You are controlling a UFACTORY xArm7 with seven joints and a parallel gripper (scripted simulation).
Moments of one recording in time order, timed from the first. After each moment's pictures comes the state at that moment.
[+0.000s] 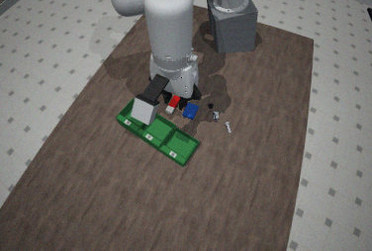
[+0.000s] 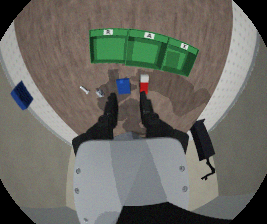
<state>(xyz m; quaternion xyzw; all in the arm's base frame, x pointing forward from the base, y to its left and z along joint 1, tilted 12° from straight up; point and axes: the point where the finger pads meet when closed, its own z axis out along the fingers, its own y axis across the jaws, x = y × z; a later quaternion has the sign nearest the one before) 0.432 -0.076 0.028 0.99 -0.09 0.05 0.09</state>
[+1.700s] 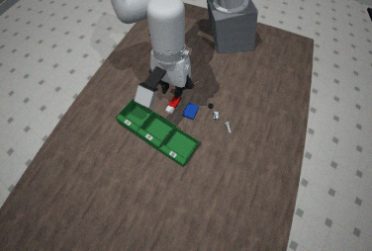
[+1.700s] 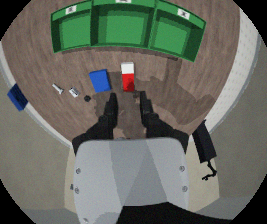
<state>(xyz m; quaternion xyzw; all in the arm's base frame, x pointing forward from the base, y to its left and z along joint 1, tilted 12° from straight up) 0.369 -0.120 -0.031 0.99 -0.09 0.05 0.09</state>
